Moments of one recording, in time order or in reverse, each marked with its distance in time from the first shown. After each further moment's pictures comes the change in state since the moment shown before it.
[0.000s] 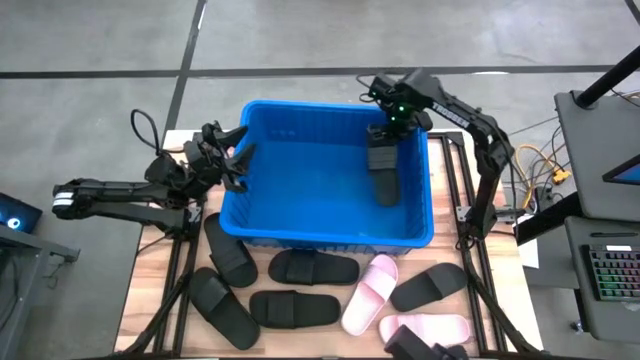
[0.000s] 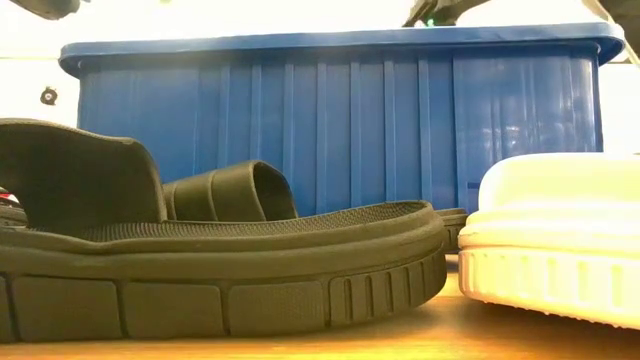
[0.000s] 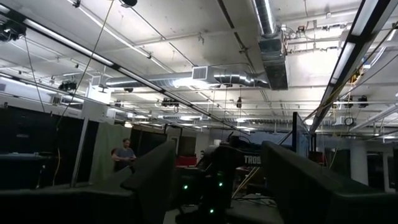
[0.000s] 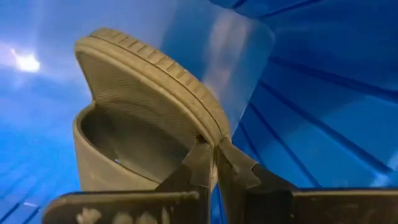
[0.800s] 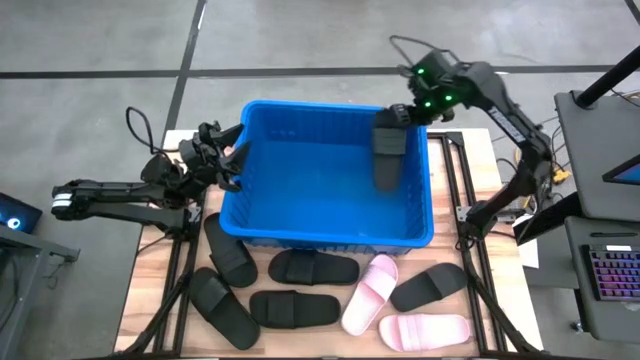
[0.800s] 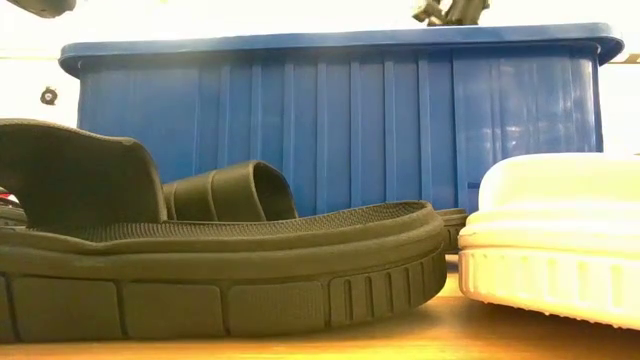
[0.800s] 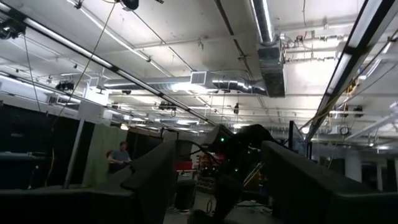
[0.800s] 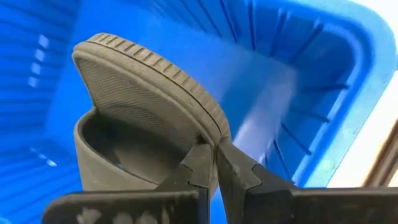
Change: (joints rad) left arm 0.000 -0.030 0.000 -0.003 0.005 -0.019; right arm -0.028 -0.304 0.016 0.071 -0.135 -0.060
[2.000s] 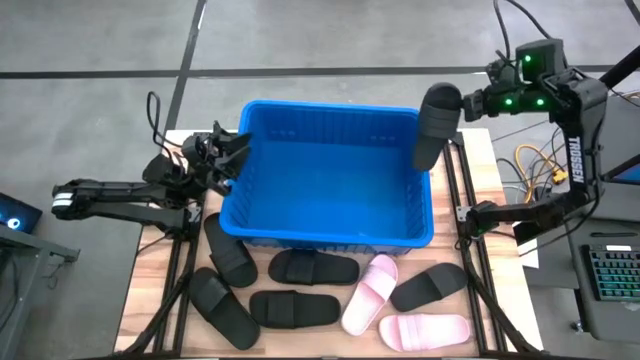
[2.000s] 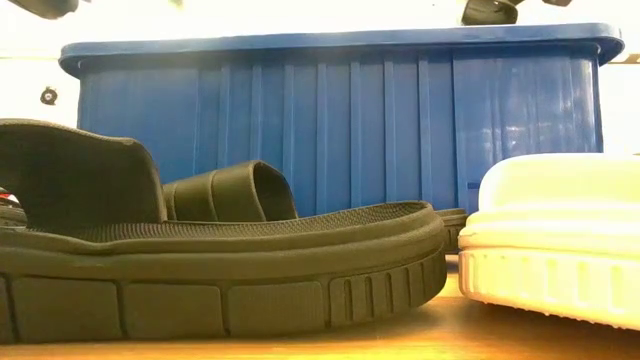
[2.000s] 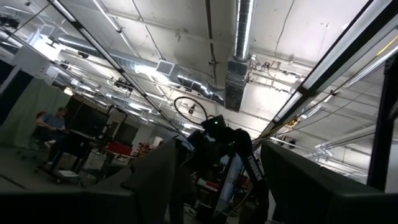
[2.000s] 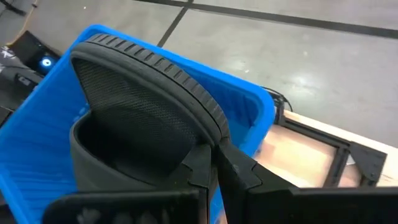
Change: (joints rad) left arm 0.000 0.020 0.000 0.009 0.109 -0.376; right arm -0.362 -0.359 0.060 -0.025 -0.154 -0.359
